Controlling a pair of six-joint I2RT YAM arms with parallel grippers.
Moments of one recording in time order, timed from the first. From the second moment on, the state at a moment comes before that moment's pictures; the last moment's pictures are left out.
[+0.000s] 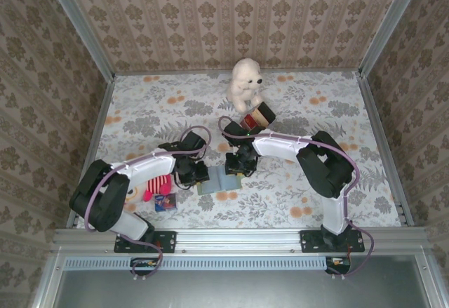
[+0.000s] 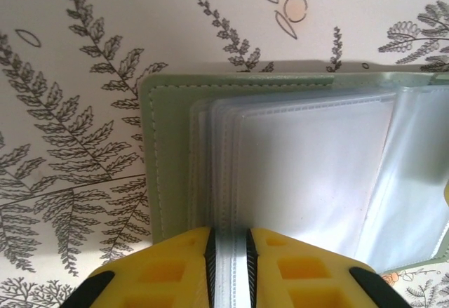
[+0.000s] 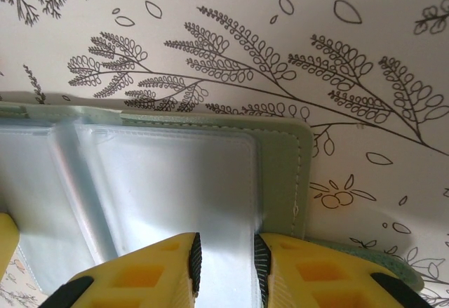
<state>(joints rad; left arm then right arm) -0.66 1.48 0.77 -0.59 0.22 -0.85 0.75 1.95 1.29 -0.69 -0.25 0.71</state>
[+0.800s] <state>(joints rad) -0.66 1.44 0.79 -0.59 0.24 -0.84 0.74 1.95 1.29 -0.69 -0.27 0.71</state>
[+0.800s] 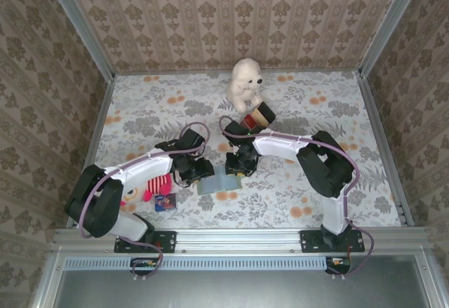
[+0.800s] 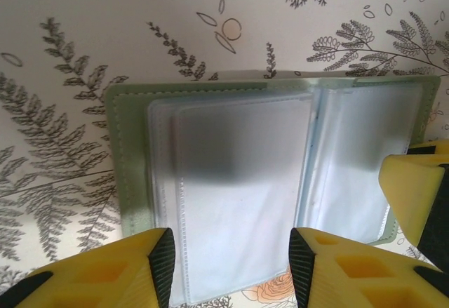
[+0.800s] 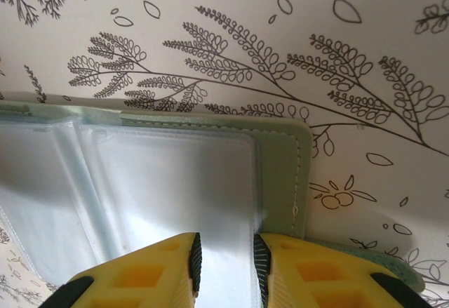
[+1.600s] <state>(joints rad) -0.66 1.53 0.81 -0.57 0.28 -0.84 0.74 1.95 1.28 -0.68 -0.27 0.71</state>
